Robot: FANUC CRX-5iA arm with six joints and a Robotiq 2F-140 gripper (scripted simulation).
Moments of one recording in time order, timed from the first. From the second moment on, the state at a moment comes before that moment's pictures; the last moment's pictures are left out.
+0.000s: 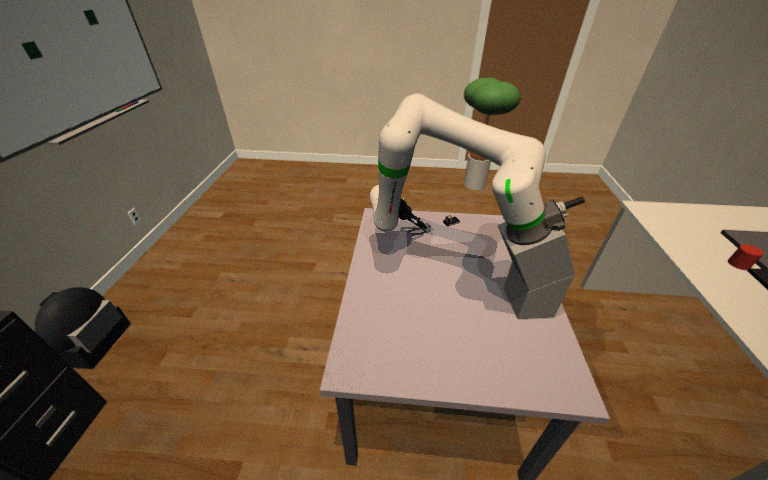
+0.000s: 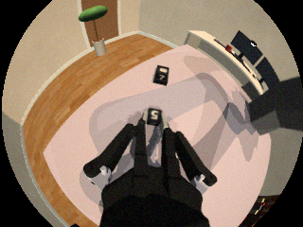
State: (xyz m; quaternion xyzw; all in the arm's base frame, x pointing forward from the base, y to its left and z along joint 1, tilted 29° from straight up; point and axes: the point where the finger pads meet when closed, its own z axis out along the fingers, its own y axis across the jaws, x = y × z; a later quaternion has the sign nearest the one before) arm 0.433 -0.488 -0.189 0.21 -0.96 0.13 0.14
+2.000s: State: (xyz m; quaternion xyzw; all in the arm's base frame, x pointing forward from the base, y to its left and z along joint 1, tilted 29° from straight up) arm 0.396 -0.493 -0.126 0.22 -0.97 0.11 0.02
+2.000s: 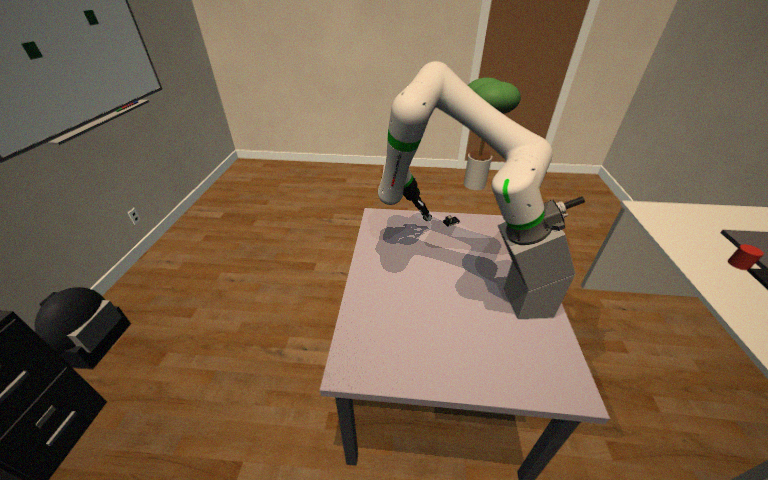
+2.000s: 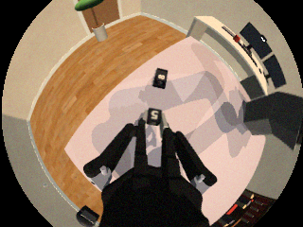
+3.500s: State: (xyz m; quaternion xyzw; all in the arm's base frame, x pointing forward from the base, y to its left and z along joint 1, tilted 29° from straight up) arm 0.385 -0.500 -0.126 0.24 -0.94 0.05 -0.23
